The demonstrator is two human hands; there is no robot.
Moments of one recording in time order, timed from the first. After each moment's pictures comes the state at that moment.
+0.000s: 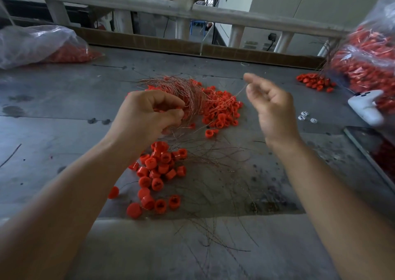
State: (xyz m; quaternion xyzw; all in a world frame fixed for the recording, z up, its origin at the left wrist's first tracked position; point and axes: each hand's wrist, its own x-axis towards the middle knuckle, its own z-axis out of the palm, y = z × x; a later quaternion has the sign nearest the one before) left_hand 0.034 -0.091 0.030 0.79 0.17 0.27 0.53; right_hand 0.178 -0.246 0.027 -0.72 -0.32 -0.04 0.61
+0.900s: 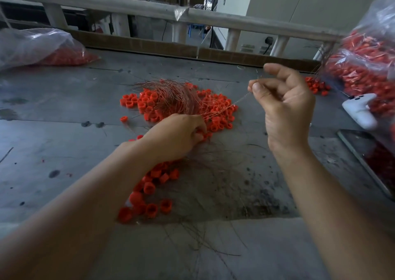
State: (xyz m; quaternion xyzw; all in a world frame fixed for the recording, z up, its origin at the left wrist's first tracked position) left_hand 0.077 -0.112 0.017 0.98 0.04 0.08 0.20; right_hand 0.166 -0.259 0.044 -0.63 -0.30 -0.13 0.70
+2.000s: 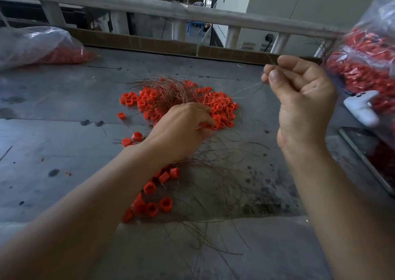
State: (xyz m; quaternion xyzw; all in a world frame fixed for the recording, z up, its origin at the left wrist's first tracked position) left_hand 0.073 -0.131 0.023 0.96 0.05 0.18 0.22; right_hand 0.161 -0.269 0.057 -0.59 -0.26 -0.14 0.75
